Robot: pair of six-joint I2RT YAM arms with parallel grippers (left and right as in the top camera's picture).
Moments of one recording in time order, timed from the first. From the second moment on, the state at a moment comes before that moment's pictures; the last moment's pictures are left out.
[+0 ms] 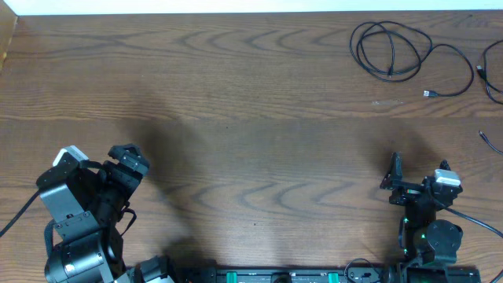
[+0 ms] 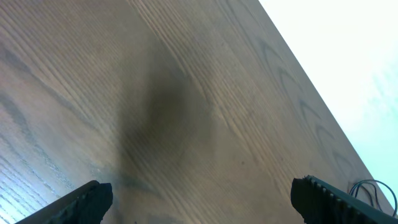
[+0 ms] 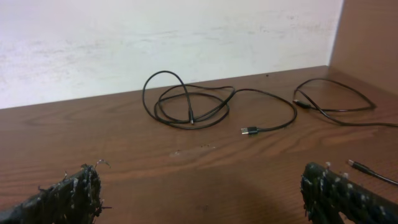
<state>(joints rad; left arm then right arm) 0.38 0.70 0.93 -0.97 0.18 -0.65 -0.07 0.01 0.01 -0.06 0.08 0.10</state>
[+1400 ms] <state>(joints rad) 0.38 0.70 0.93 -0.98 0.18 -0.65 -0.06 0.01 0.01 -0.06 0.08 0.10</state>
